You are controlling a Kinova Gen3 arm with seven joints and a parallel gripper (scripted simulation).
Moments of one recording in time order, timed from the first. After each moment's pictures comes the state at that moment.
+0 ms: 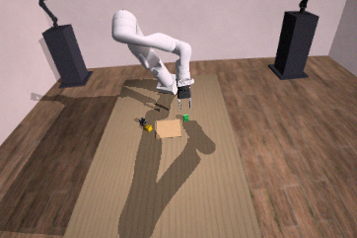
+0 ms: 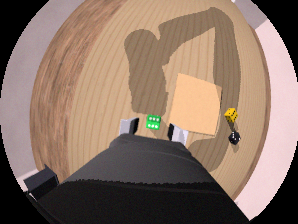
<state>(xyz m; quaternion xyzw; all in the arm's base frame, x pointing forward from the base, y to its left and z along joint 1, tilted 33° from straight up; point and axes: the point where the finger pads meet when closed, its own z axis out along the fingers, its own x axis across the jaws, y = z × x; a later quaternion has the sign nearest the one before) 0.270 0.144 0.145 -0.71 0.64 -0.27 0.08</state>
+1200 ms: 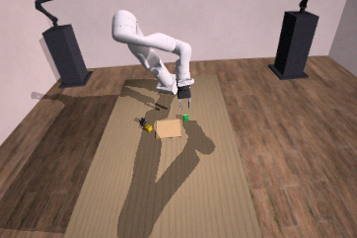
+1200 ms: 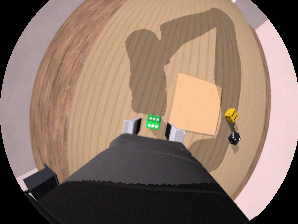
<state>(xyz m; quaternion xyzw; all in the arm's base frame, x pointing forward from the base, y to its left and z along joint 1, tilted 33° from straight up) 0.270 0.144 0.145 -0.72 0.64 -0.27 0.08</state>
